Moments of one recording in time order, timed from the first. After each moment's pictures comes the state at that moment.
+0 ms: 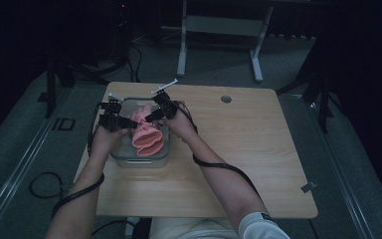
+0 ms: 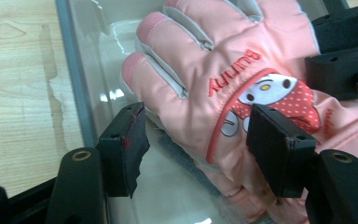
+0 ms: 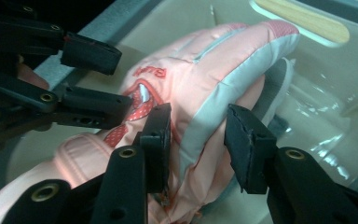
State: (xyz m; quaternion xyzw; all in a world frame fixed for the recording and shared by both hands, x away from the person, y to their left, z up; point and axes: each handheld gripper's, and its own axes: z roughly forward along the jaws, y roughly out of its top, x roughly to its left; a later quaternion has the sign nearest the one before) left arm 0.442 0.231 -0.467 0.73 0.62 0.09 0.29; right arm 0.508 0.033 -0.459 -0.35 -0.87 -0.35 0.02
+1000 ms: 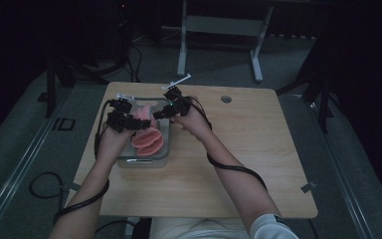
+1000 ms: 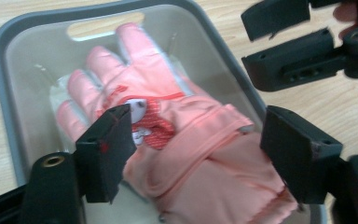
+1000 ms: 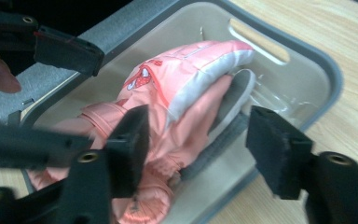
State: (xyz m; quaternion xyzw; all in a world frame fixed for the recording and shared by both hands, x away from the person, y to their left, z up) left arm 0.407 0.185 -0.428 0.75 0.53 0.13 0.36; right arm 0.491 -0.008 -0.423 -0.31 -0.87 -0.38 -0.03
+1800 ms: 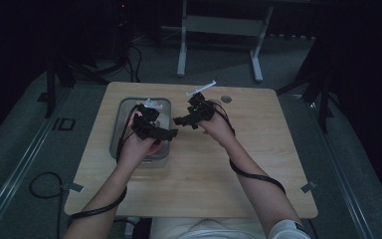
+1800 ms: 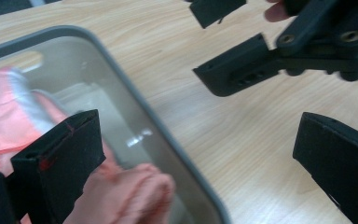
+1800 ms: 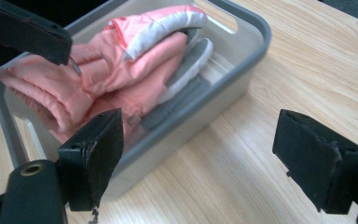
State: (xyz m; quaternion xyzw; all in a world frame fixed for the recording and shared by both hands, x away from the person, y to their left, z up) left arm 0.388 0.115 -0.423 0.79 0.44 0.13 0.39; right arm 0.479 -0.078 -0.429 -0.30 -0.87 -0.38 -0.06
